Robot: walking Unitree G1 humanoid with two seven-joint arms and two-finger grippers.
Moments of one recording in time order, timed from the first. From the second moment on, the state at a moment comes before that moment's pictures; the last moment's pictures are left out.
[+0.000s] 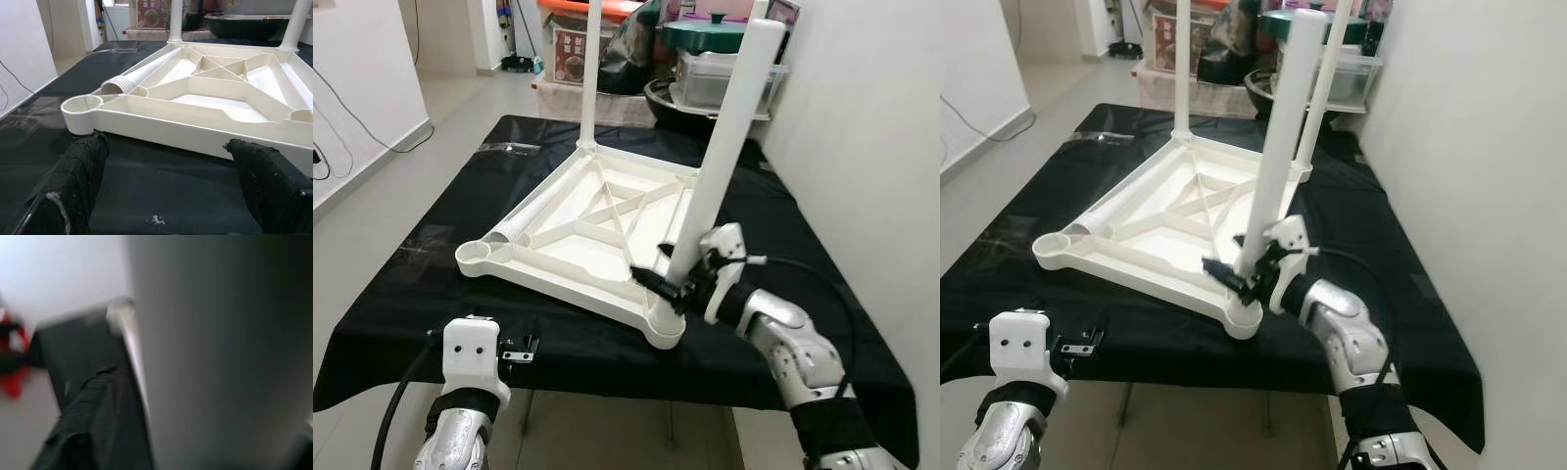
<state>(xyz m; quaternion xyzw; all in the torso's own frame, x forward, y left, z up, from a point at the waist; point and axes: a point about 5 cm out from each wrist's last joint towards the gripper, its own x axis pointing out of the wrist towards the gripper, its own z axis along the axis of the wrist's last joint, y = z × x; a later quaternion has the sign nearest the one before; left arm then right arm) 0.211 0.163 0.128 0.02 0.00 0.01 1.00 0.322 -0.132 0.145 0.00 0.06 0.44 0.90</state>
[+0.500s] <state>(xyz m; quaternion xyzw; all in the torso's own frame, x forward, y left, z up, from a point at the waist) 0.205 0.167 0.122 0.03 0.01 0.02 1.00 0.314 -0.166 0.111 0.07 0.11 -0.11 0.99</state>
